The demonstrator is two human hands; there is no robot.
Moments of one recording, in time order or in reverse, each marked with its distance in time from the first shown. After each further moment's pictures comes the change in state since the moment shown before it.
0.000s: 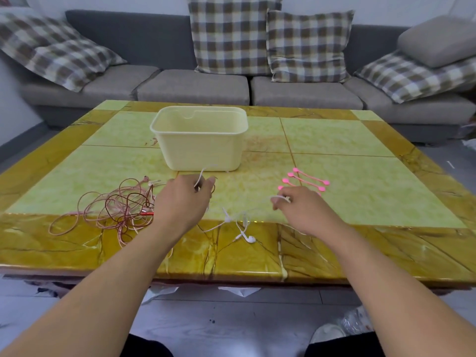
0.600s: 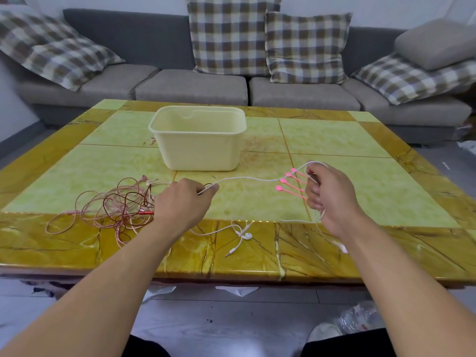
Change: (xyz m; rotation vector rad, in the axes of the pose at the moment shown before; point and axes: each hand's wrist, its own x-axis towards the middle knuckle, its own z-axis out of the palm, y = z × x) left_hand 0.005 0.000 0.005 0.193 -0.090 -0.056; right_hand -0.010 -0.002 -0.034 1.095 0.284 0.156
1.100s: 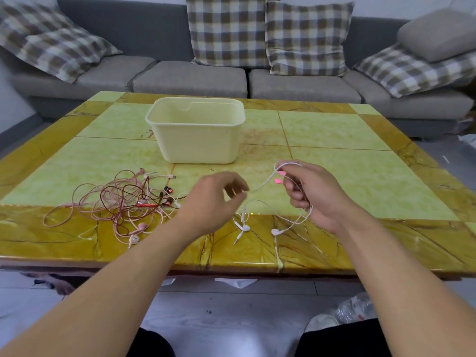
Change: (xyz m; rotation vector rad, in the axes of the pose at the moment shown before) left_hand -0.021 0.024 0.018 -0.337 -0.043 0.485; right_hand -0.006 0.004 0.010 -0.072 -0.305 0.072
